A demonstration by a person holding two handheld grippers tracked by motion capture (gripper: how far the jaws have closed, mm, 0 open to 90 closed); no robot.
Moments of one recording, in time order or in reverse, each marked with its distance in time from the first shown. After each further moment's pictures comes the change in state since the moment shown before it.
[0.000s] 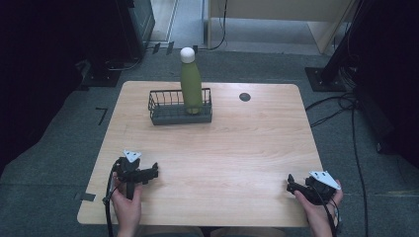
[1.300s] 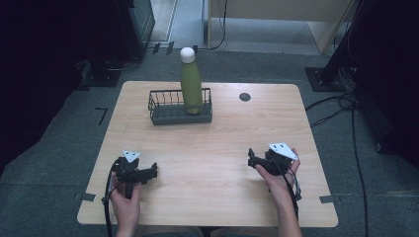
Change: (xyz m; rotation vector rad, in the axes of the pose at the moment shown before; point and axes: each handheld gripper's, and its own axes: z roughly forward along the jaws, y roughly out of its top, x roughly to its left) left arm 0.003 0.000 0.000 0.002 -0.004 0.007; right arm 0.111 0.064 0.035 -0.122 0.205 -0.036
